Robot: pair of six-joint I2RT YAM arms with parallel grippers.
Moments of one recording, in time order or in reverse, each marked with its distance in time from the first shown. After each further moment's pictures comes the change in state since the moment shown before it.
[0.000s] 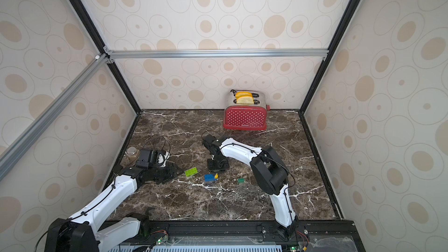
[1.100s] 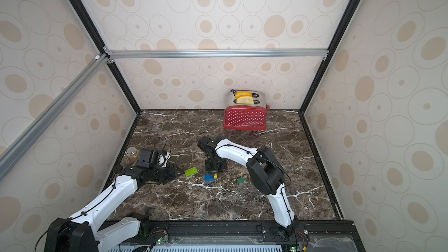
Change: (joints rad) left arm -0.016 0.000 -0.003 0.001 0.000 0.000; right arm 0.044 0.048 0.068 -0.052 0.090 0.071
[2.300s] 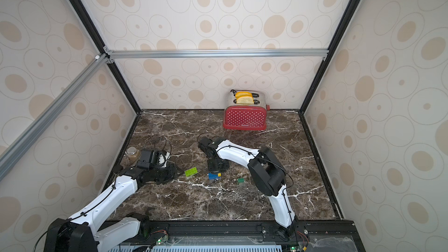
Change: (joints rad) left arm -0.007 -0.005 0.000 -0.002 -0.030 0.000; right arm -0.003 -0.029 -0.053 0.022 0.135 -0.004
